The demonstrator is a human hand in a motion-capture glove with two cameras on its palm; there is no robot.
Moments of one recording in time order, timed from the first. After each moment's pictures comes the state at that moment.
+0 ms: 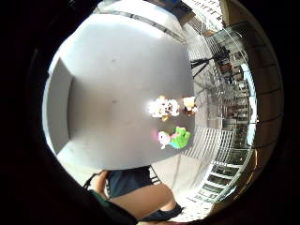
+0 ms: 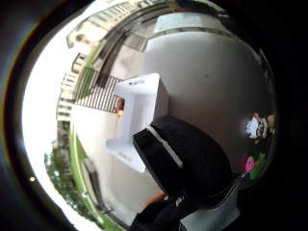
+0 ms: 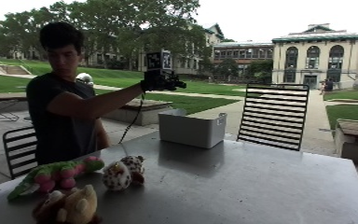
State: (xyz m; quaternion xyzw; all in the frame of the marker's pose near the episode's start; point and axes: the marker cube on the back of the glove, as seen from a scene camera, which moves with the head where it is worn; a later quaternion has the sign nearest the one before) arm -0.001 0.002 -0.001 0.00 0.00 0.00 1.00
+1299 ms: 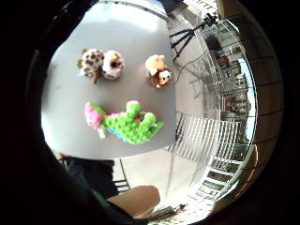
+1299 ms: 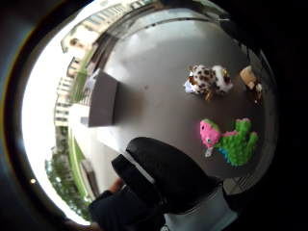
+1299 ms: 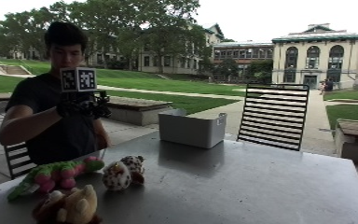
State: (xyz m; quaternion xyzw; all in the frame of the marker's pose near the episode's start) arm 0.267 0.175 0.057 -0.02 0.01 0.05 1.00
